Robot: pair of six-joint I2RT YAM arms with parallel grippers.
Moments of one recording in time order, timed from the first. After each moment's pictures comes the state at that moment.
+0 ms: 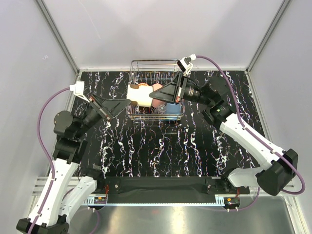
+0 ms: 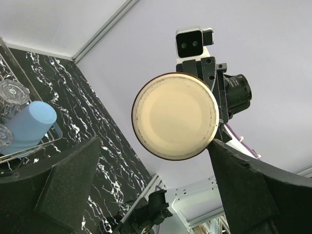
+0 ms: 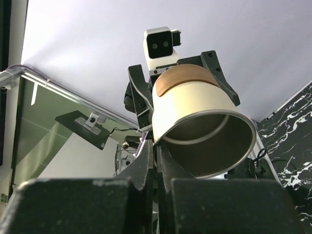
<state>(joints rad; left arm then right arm) -0.25 0.67 0.86 0.07 0.57 -1.05 0.64 1.30 1.22 0.41 -0.74 1.30</state>
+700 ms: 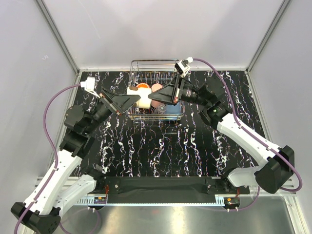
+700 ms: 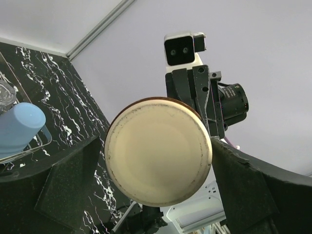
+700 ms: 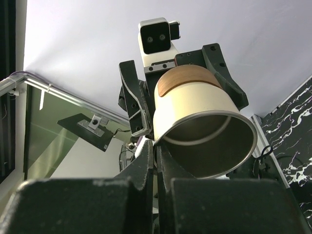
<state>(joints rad) -0.43 0.77 0.87 0.13 0.39 -1.04 0.64 1.32 1.18 0.48 -0.74 1.35</state>
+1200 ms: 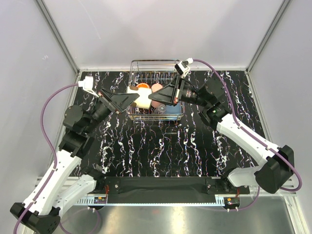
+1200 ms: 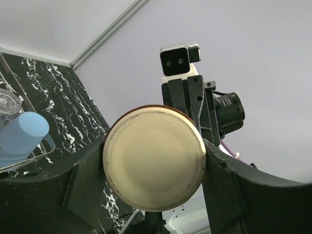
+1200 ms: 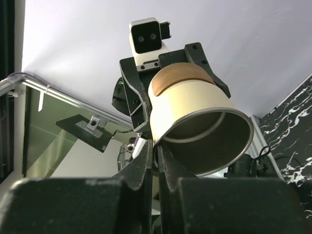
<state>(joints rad) -0.44 0.77 0.89 0.13 0.35 -1.02 0.64 1.32 1.16 0.50 -0.74 1.36</state>
